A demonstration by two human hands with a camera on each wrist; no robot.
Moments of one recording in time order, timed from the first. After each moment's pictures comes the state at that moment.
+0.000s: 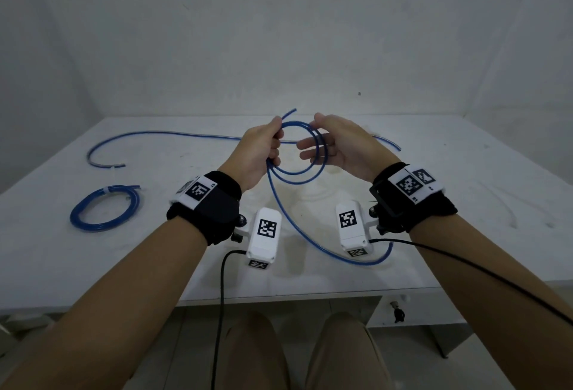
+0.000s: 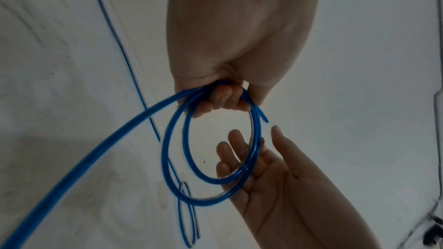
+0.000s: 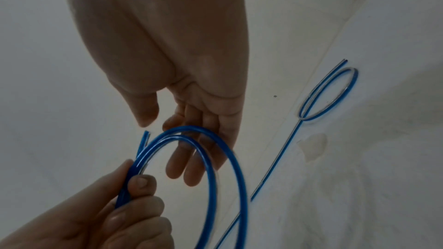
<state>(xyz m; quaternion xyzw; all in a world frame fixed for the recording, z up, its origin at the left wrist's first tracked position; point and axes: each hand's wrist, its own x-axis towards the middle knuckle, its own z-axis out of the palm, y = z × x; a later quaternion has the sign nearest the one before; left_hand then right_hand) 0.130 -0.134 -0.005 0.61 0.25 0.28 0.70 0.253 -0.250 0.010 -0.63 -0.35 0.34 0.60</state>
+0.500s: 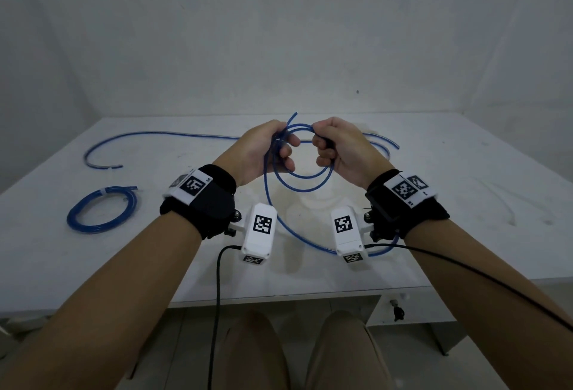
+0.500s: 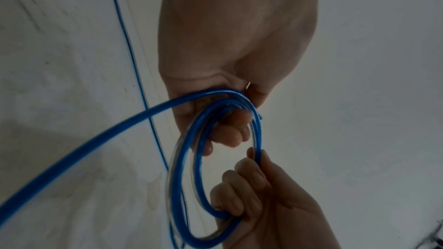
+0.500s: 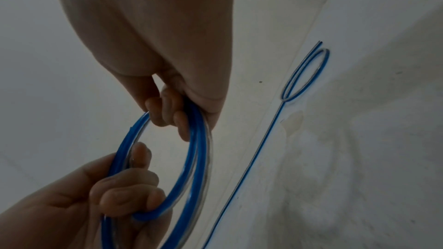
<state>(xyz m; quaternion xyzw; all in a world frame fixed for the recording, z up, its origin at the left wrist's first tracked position) 0.129 -0.134 0.004 0.64 0.23 0.16 0.72 0.254 -0.248 -0.004 -0.58 -0.32 0.33 0.67</state>
